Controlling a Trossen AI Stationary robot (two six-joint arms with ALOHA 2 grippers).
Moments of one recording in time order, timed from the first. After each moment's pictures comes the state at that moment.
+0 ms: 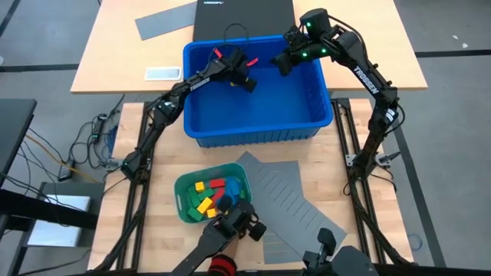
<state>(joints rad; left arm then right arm) 0.80 2.53 2.35 -0.72 -0.03 -0.09 -0.77 1.77 2.19 -1.02 -0.39 0.11</state>
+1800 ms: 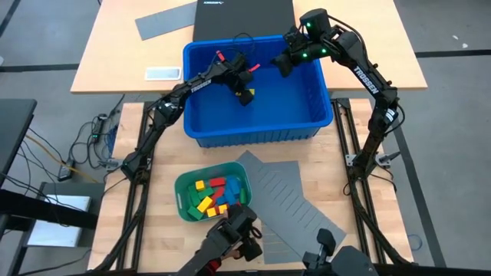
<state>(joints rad) 0.76 2.50 2.33 -0.87 0.14 0.26 -0.77 1.77 2.19 -1.03 -0.40 0.07</state>
